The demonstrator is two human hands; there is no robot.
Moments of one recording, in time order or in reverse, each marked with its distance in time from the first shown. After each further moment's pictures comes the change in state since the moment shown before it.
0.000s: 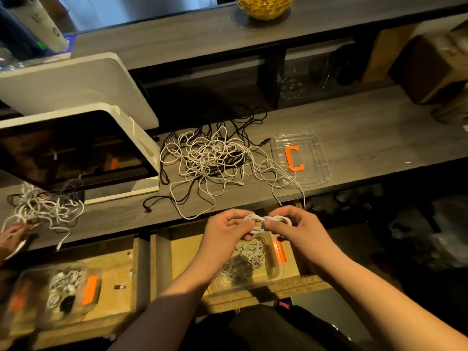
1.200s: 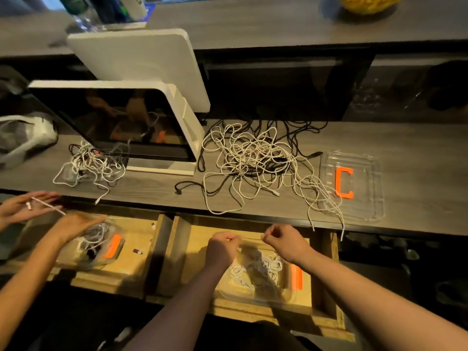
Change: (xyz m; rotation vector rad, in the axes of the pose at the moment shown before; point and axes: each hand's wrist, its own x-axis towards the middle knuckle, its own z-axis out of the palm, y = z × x) left_hand 0.052 -0.127 -0.018 0.333 0.540 -0.300; right_hand 0.118 0.069 0.043 -0.593 -0.389 0.057
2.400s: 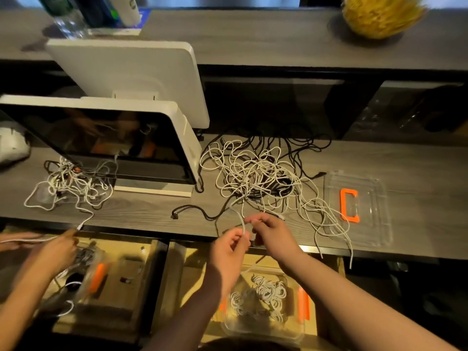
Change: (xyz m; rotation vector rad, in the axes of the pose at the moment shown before) left_hand 0.049 0.047 -0.053 -0.356 -0.117 0.212; right_hand 0.068 -0.111 0.017 0.554 0.114 -0.001
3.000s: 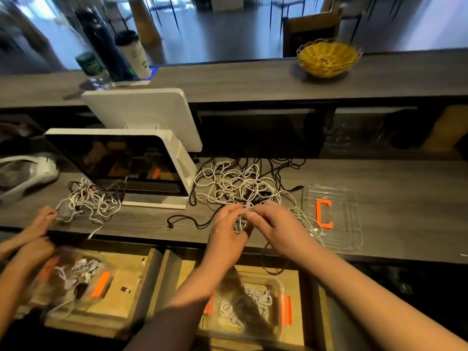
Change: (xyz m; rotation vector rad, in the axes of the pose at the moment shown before) left_hand -0.040 0.075 0.041 0.336 0.024 0.334; right_hand -0.100 -0.059 -0.093 -0.751 -0.076 -0.615
